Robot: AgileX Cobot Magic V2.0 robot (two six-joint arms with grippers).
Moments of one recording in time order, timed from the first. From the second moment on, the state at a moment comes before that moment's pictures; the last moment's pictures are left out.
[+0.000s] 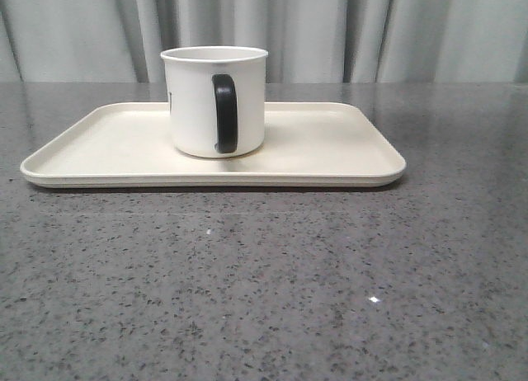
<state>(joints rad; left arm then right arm) -0.22 0.78 -1.38 0.28 1.28 -0.10 0.52 1.51 -1.74 -0.10 0.75 -0.20</state>
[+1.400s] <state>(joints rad) -0.22 0.78 -1.38 0.28 1.28 -0.10 0.61 1.79 -1.74 0.02 0.86 -0.20</state>
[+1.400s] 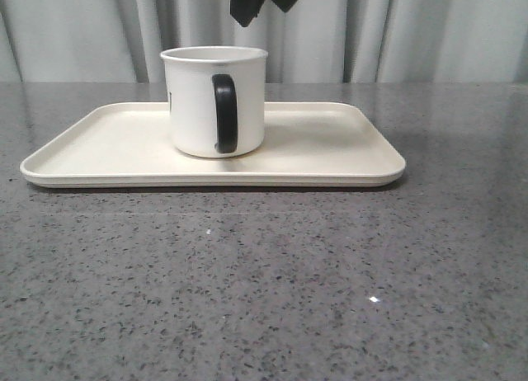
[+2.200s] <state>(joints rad) -0.22 0.78 -1.38 0.28 1.28 -0.10 0.61 1.88 -1.74 0.09 0.89 -0.20</state>
